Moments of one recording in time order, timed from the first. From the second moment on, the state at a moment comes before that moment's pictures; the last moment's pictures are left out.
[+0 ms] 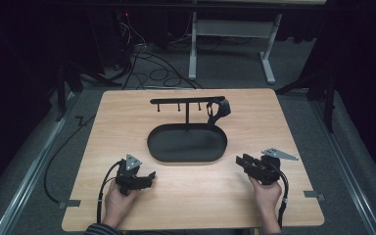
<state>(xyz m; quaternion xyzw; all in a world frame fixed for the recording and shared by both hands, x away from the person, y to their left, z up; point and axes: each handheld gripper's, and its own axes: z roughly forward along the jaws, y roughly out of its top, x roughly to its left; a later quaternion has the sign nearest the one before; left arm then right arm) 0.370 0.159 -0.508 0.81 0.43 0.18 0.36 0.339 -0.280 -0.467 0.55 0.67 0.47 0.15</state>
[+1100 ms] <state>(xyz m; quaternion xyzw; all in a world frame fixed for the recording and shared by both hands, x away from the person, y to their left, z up) 0.370 0.159 -0.508 0.81 0.43 0.18 0.36 0.333 -0.262 -0.491 0.54 0.69 0.46 0.13</state>
